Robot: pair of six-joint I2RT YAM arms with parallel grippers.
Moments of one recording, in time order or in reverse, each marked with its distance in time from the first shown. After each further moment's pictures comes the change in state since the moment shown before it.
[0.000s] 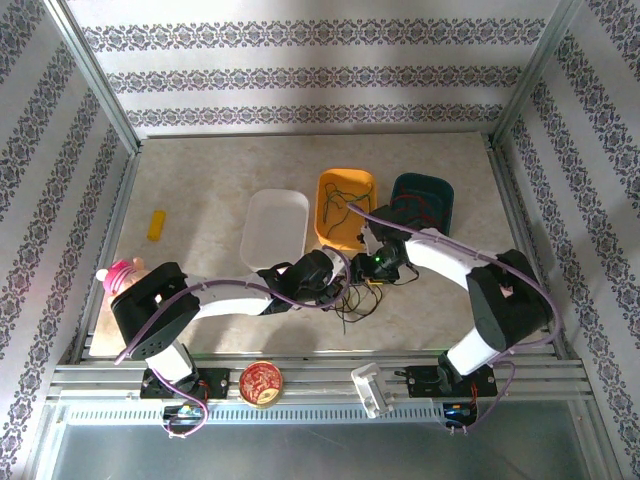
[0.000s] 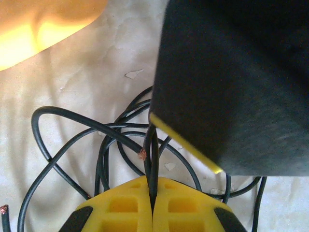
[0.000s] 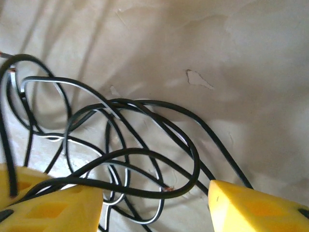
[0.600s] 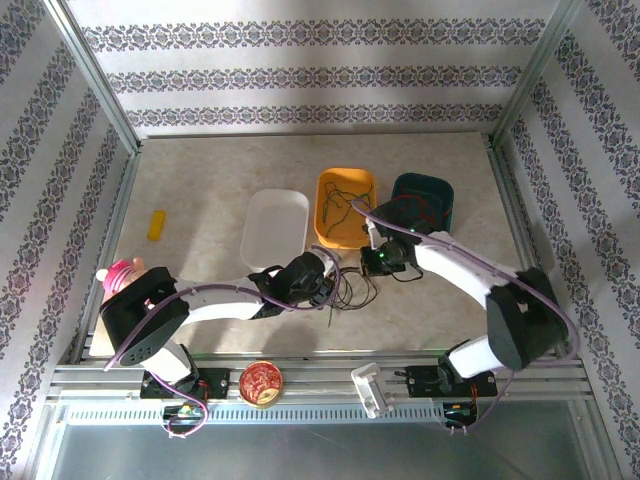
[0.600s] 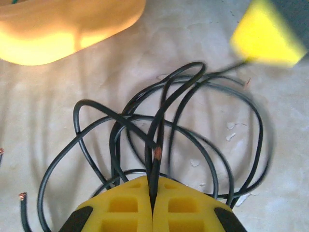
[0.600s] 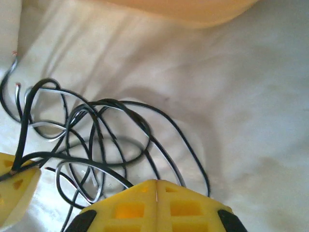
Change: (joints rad) left arm 0.013 -0.070 -0.082 0.045 -0.084 -0.043; right arm -0.011 -0.178 0.005 -0.027 0.187 -0.016
